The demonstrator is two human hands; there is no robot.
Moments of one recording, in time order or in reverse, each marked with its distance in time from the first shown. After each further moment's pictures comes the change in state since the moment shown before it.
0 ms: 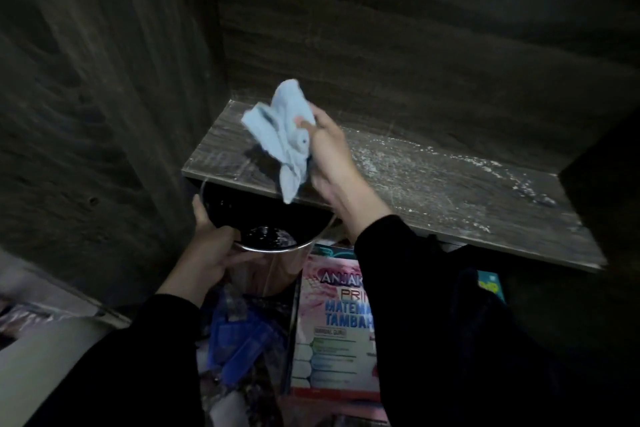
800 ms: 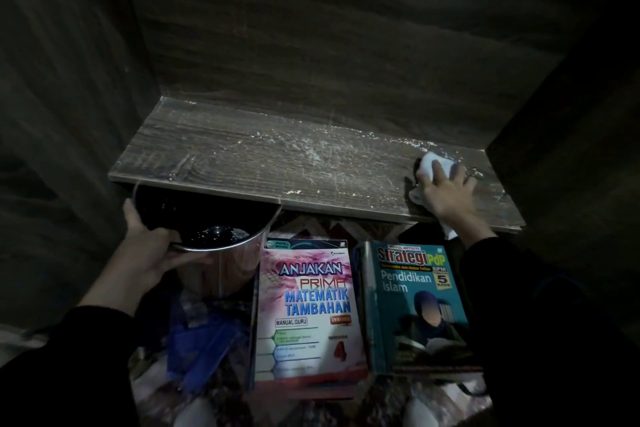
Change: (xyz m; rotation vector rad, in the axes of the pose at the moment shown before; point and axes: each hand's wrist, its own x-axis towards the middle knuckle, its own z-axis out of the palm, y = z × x) left_hand 0.000 0.002 0.003 -0.019 -0.035 0.005; right_hand -0.031 -0.028 -0.296 -1.595 0.470 0.265
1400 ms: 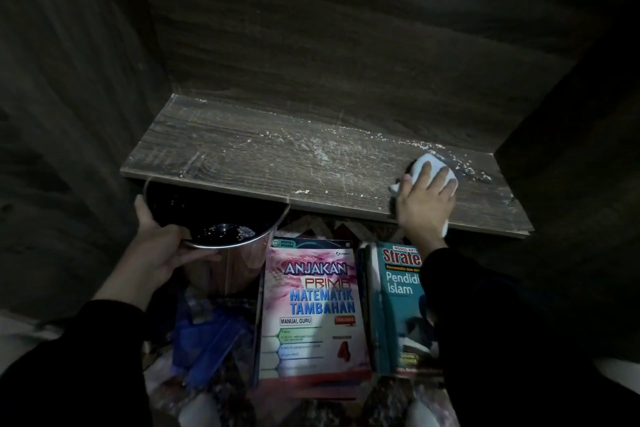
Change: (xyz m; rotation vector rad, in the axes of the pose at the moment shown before) left_hand 0.000 0.000 0.000 -0.006 0.014 -0.020; right_hand -0.030 -0.049 0.044 -0.003 0.360 -0.004
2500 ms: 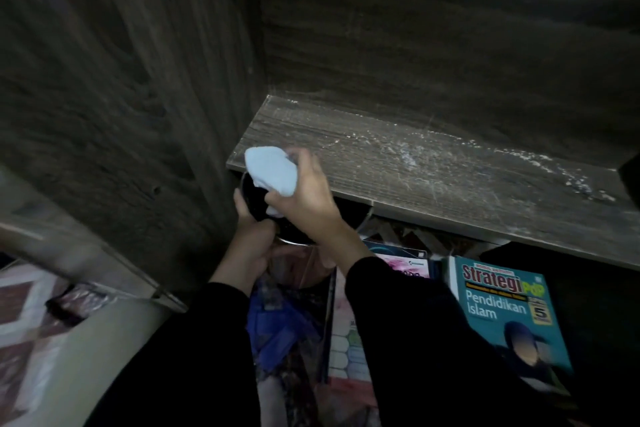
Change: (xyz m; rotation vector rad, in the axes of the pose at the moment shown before) left_hand -0.007 0.000 -0.004 0.043 0.070 0.028; right_hand -0.128 -0.245 -0.005 0.873 -0.515 -0.570
